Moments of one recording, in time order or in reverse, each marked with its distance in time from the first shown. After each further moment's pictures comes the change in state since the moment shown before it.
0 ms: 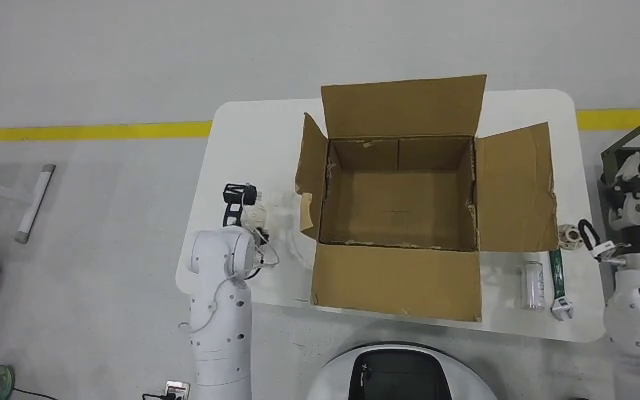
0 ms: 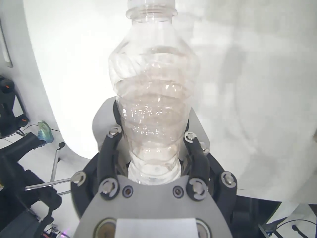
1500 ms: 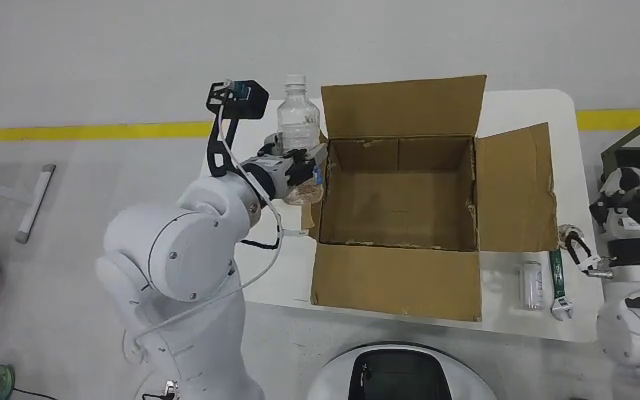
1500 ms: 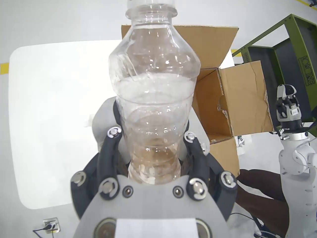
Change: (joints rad) left arm -0.238 -0.018 0.192 -0.464 -0.568 0.298 -0.206; right arm -0.057 0.006 -0.023 0.027 -0.061 -0.019 -0.048
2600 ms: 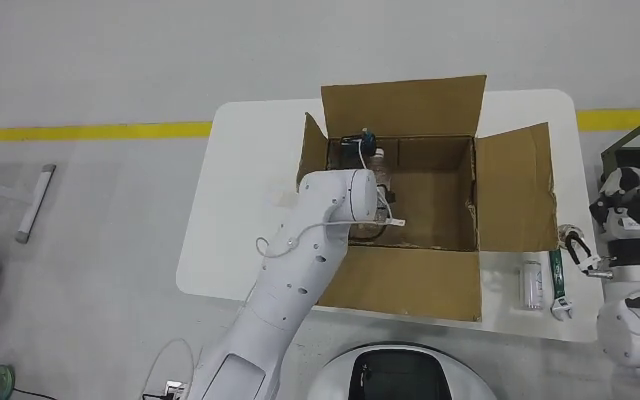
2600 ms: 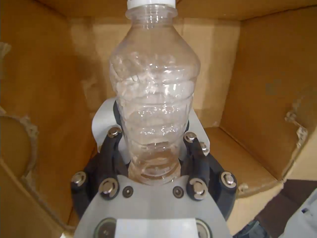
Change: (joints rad) left arm -0.204 -0.074 0.426 0.815 0.003 0.340 0.156; right arm 0.000 0.000 0.000 0.000 0.000 0.000 0.000
